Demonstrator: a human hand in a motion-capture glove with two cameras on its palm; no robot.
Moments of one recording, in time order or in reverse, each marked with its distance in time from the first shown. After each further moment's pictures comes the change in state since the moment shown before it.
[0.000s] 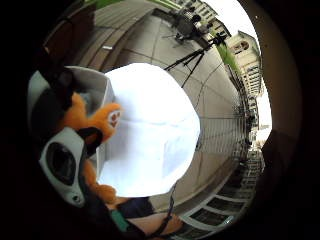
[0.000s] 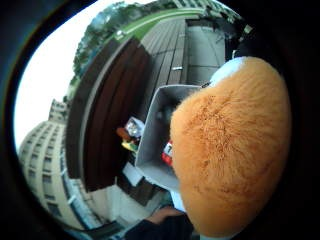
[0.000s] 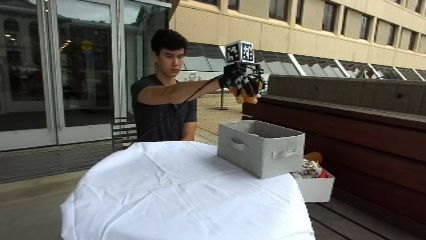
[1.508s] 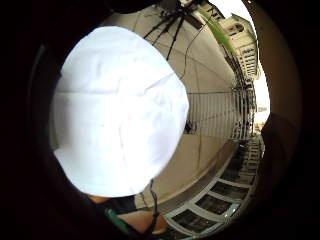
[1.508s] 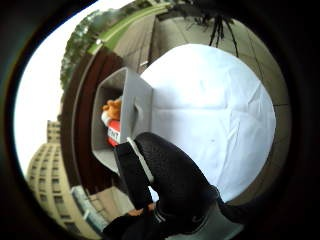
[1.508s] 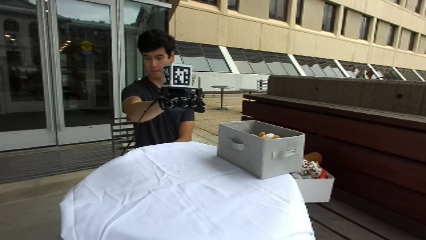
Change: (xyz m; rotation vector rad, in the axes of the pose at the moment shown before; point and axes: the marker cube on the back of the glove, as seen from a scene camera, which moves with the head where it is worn) arm 0.239 0.121 0.080 -0.110 0.060 0.211
